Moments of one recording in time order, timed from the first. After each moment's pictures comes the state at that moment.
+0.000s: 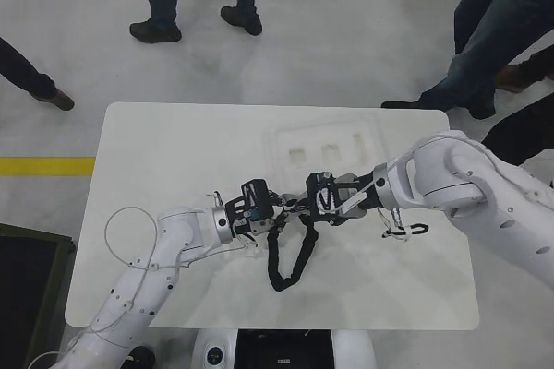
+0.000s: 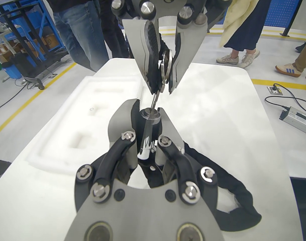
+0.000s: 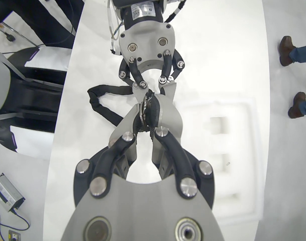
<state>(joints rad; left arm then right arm) 1.17 -1.15 -1.09 -1.67 1.44 -0.75 0.16 -0.36 -0.77 0.50 -1.81 -0.47 -0.80 0.72</state>
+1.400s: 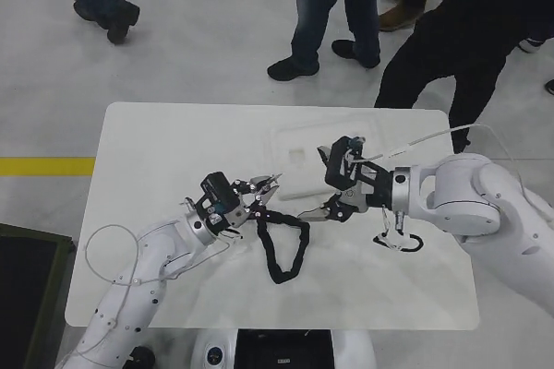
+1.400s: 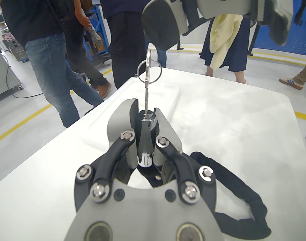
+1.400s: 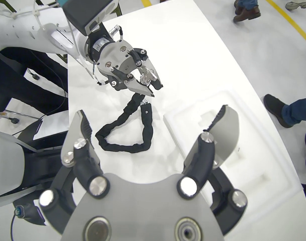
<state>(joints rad) 1.32 -1.13 -1.23 -1.73 1.39 -0.55 0.25 -0.66 -0.72 0.79 -1.90 -0.41 -0.54 0.58</state>
